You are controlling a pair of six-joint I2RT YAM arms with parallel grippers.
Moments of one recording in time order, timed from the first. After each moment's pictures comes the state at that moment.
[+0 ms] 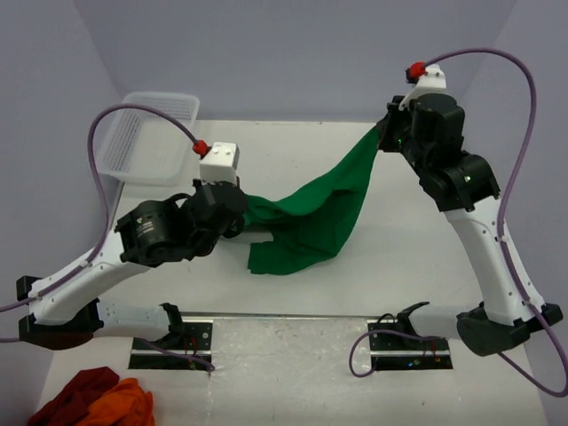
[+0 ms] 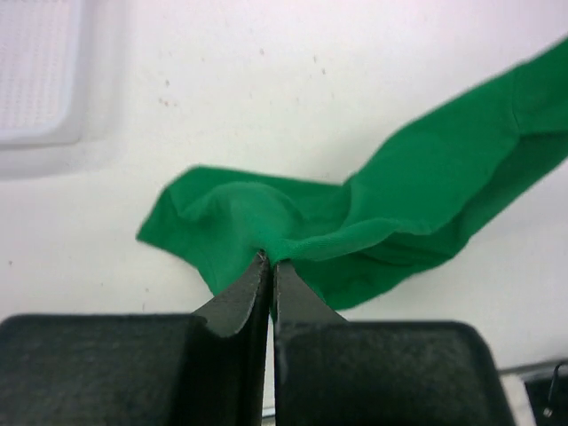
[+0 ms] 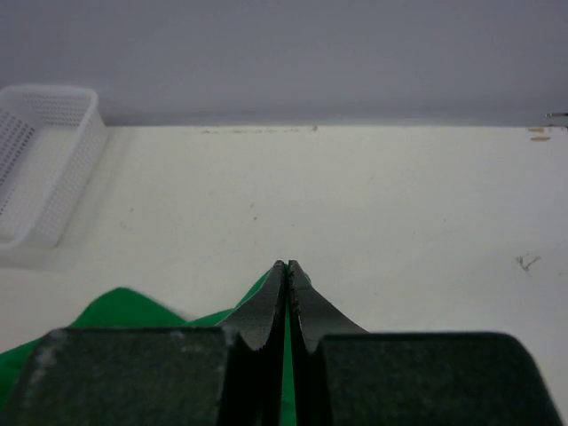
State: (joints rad) left arm -1.15 1.18 1.58 -1.13 -0.81 -0.67; right arm 0.43 1.31 1.75 -0.76 0.27 0.26
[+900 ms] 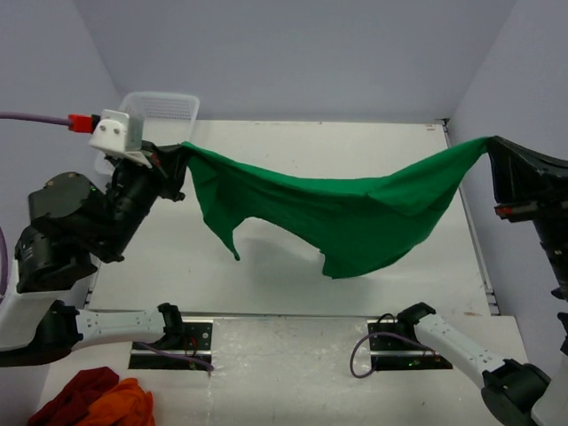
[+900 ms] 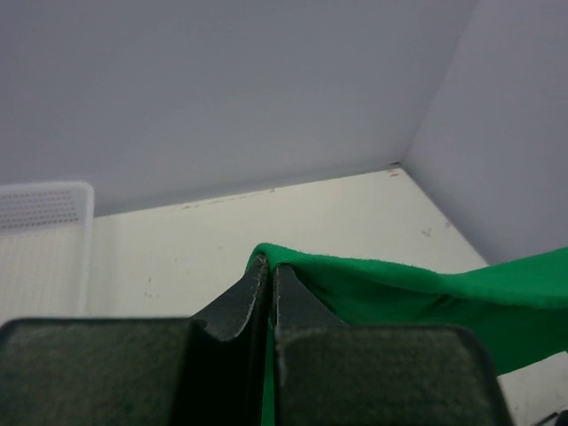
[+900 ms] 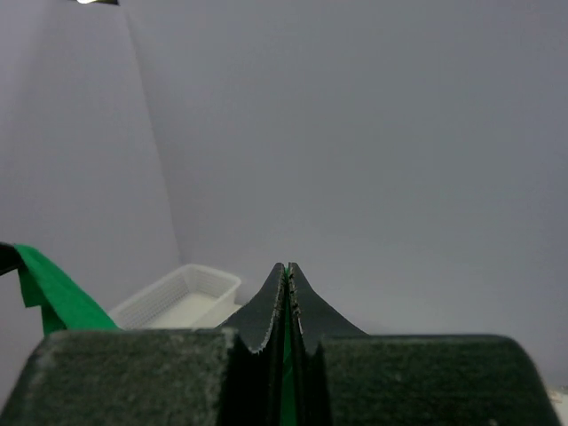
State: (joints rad) left arm -1.15 0.99 1.77 -0.74 -0.81 -0.11; right arm 0.43 0.85 1.96 -0.69 0.04 0.10
